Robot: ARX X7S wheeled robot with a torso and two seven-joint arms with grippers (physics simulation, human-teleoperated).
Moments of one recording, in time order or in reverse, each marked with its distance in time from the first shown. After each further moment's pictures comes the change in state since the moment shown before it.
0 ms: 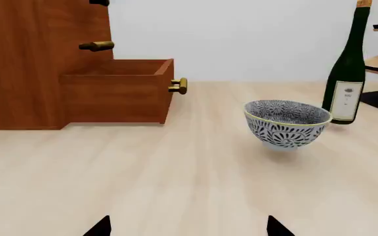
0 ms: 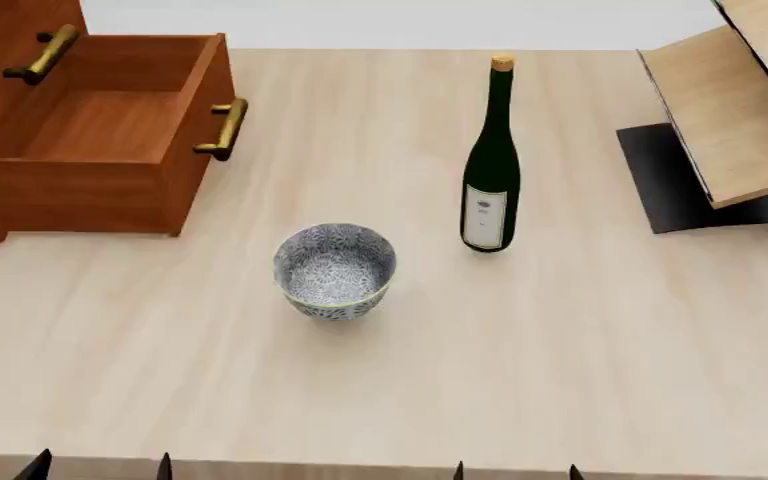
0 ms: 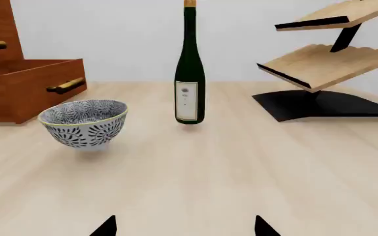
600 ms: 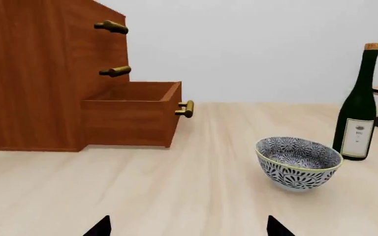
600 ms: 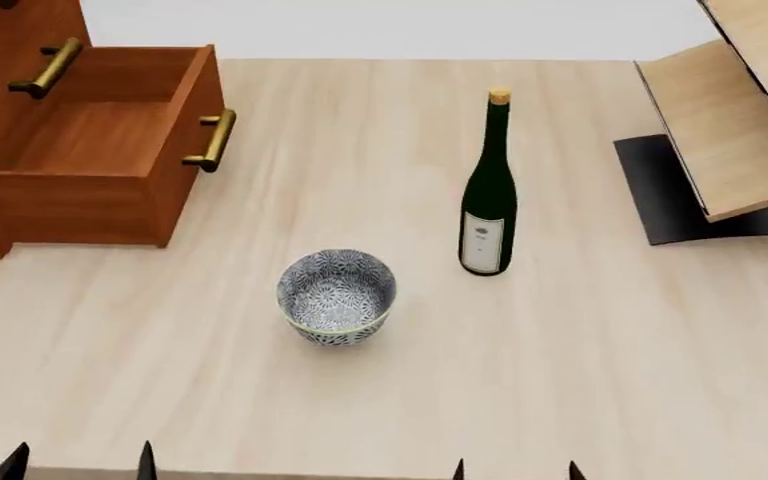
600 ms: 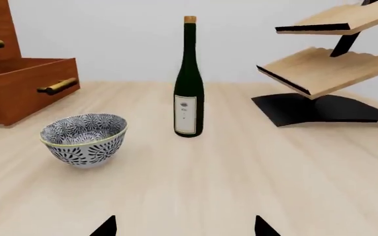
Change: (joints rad) left arm -0.001 -0.051 0.051 -0.028 -0.043 0.096 -0.098; right arm 0.026 0.057 -0.067 0.027 0.046 0.012 0.067
